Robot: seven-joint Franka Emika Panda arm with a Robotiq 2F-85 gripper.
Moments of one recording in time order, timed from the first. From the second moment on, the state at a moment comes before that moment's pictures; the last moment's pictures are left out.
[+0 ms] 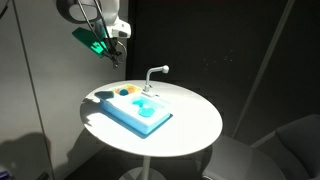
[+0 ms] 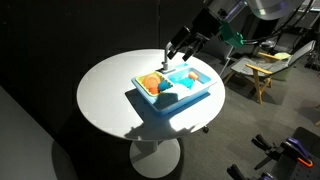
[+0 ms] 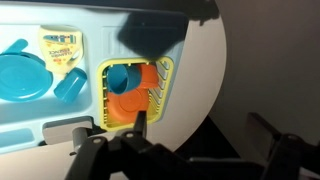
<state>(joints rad) 0.13 0.01 0.05 -2.19 0.68 2.57 -0.35</state>
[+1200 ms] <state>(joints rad) 0.06 0.11 0.05 -2.18 1.04 2.57 -0.65</state>
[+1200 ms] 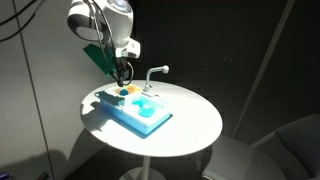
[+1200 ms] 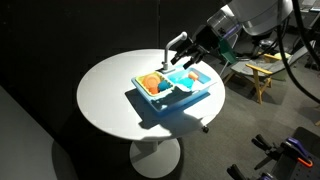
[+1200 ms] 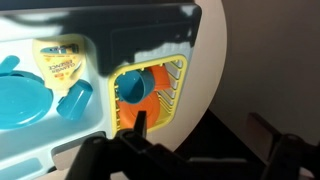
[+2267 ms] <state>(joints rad) 0.01 0.30 0.05 -2.08 1.11 2.56 -0.77</state>
